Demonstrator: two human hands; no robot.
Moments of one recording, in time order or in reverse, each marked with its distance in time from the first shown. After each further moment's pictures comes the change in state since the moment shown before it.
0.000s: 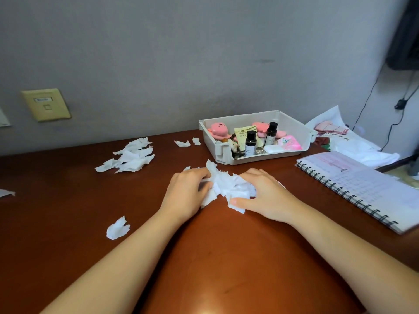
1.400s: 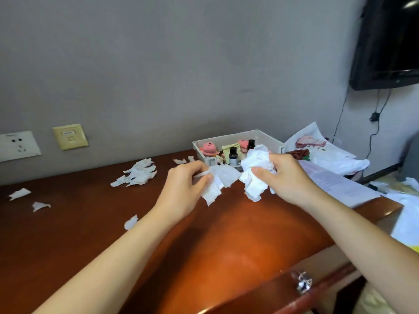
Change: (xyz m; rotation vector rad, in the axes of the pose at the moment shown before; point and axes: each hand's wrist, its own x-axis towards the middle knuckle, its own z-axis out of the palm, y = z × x) left_hand -0.051 0.076 -0.080 -0.281 0.121 0.113; right_hand -0.078 -0.037 -0.088 0.300 0.391 0.036
